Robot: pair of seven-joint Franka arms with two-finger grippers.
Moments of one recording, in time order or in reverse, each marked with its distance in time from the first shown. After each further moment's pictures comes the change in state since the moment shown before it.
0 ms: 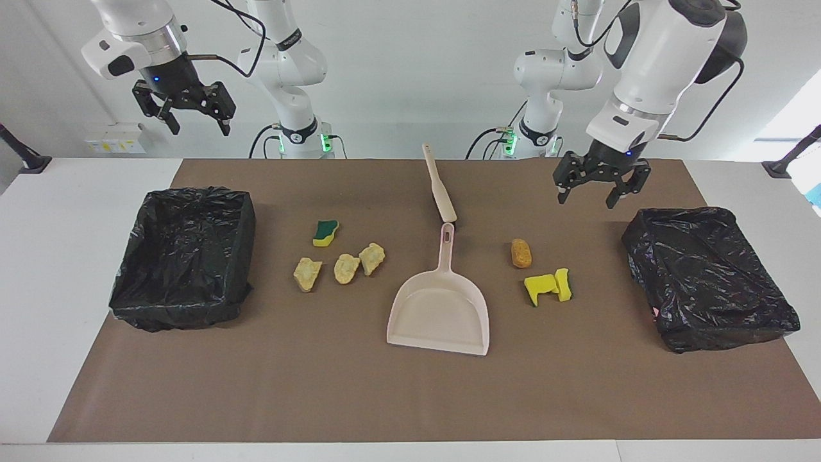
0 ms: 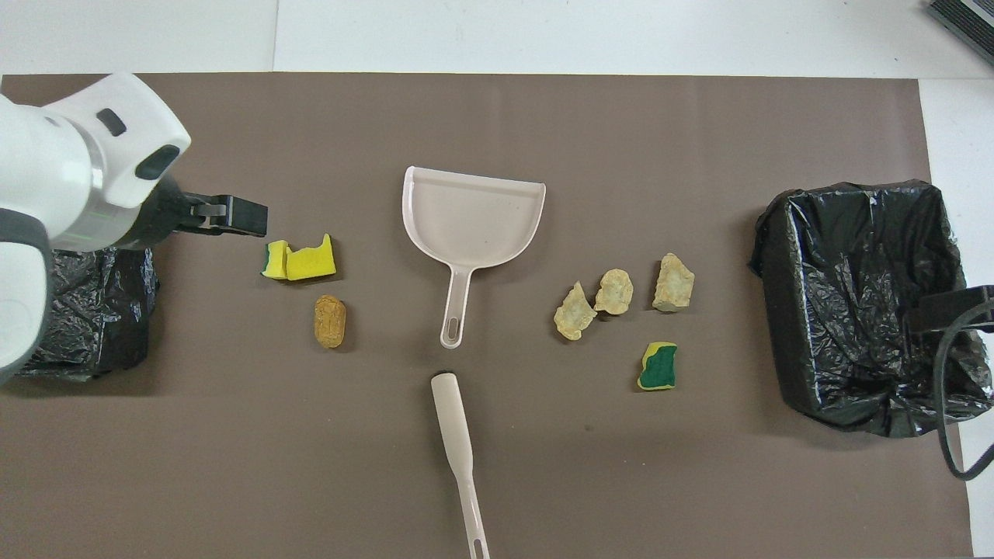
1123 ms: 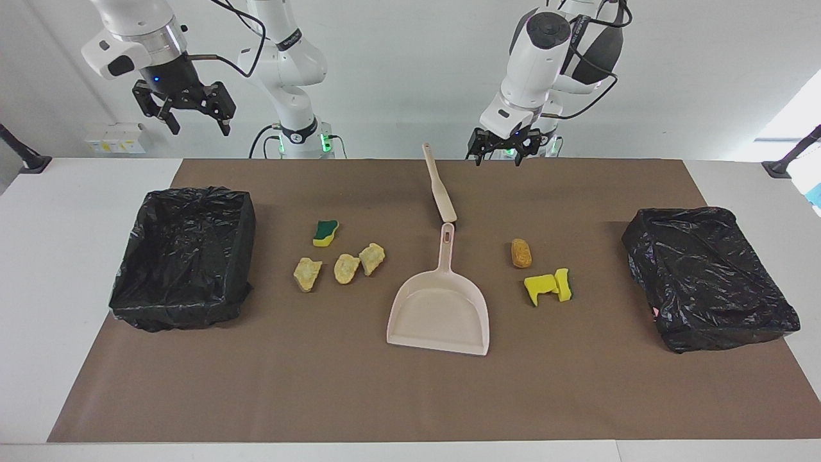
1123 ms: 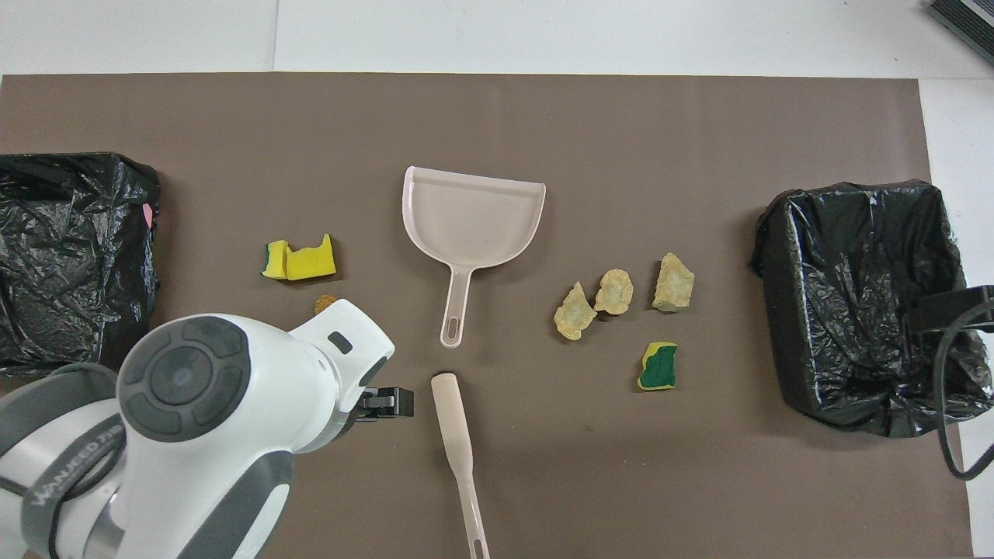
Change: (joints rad) left arm -0.303 -0.240 -0.004 -0.456 -0.063 0.023 -0.371; right arm 0.000 0.000 0.000 0.000 0.000 0.000 0.000
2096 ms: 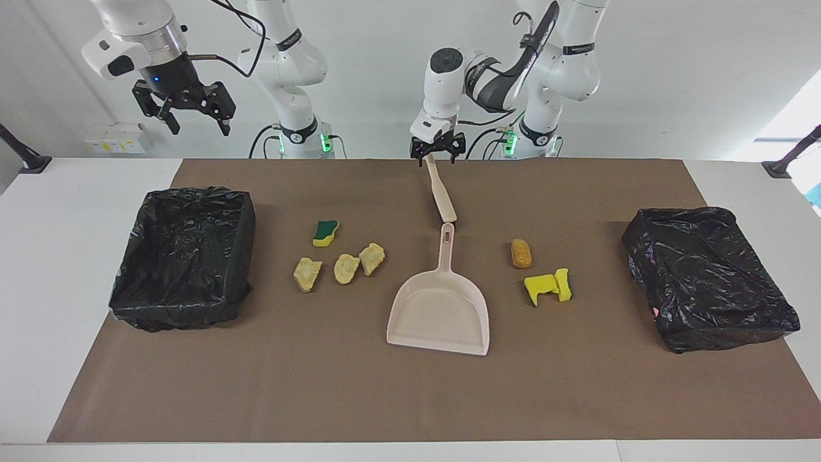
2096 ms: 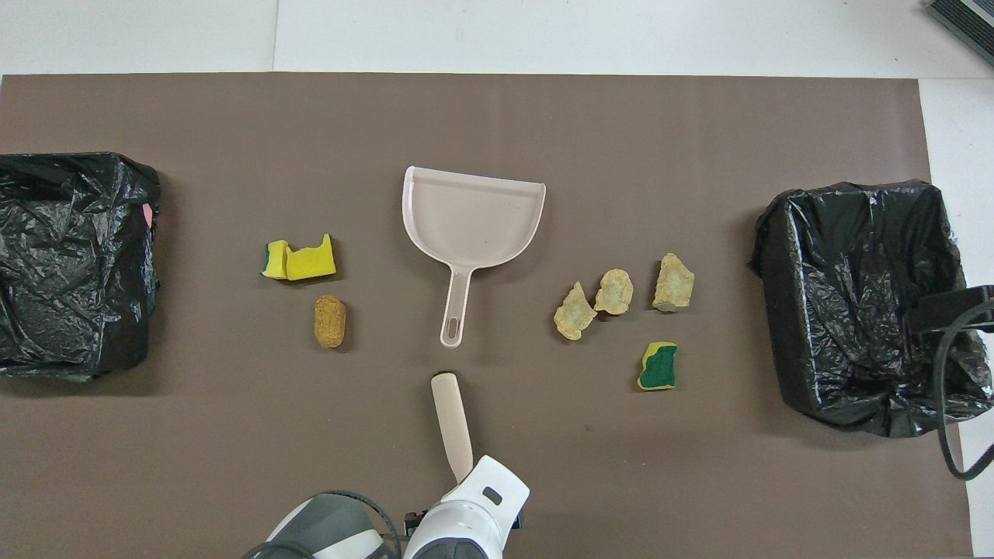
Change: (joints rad) left arm -0.428 0.042 -0.002 -0.359 -0.004 0.453 -0.469; right arm 0.000 0.000 0.000 0.000 0.000 0.000 0.000
